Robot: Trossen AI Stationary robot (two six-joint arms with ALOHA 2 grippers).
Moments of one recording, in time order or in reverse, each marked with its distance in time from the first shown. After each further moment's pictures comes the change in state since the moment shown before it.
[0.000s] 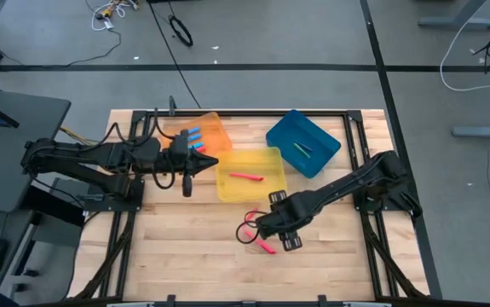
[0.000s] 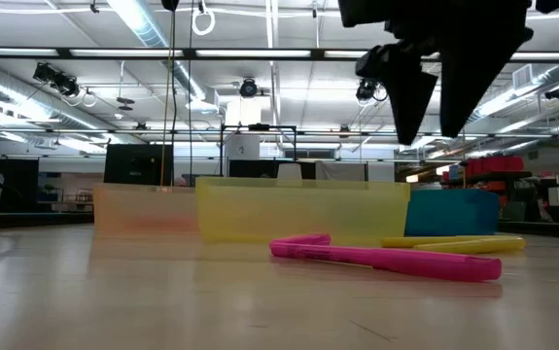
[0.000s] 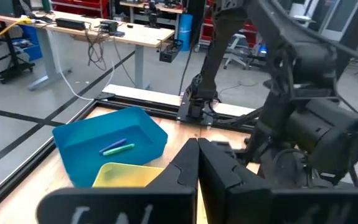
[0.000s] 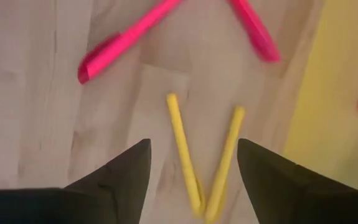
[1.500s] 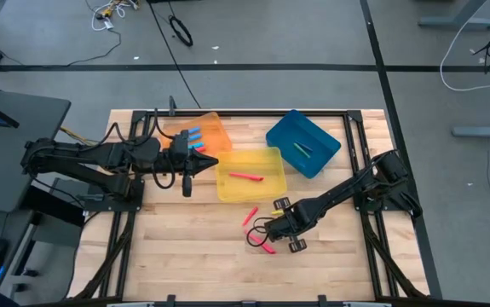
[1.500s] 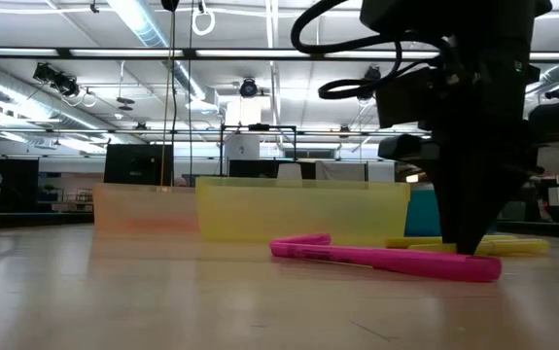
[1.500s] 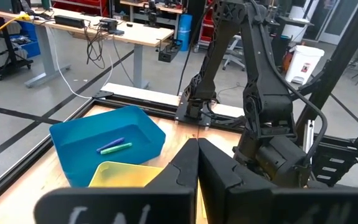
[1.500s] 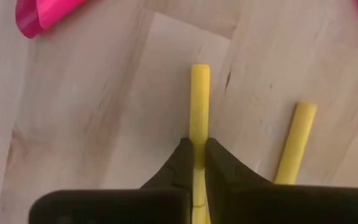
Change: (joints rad) left arm 0.001 0.000 0.001 0.000 0.005 -0.021; right arm 0.012 -0.003 -0.383 0.416 -0.013 -0.052
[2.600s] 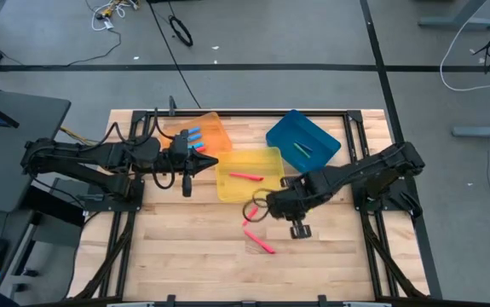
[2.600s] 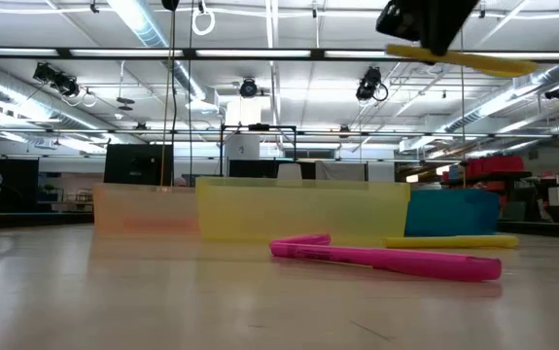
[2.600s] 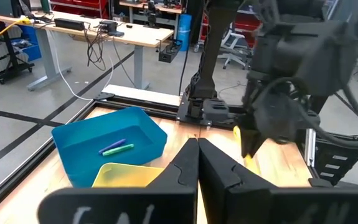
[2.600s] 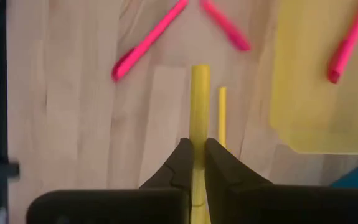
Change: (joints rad) left arm 0.003 0.000 0.000 -0.001 0.000 0.022; right arm -0.084 -0.172 0.453 -0.559 -0.091 0.119
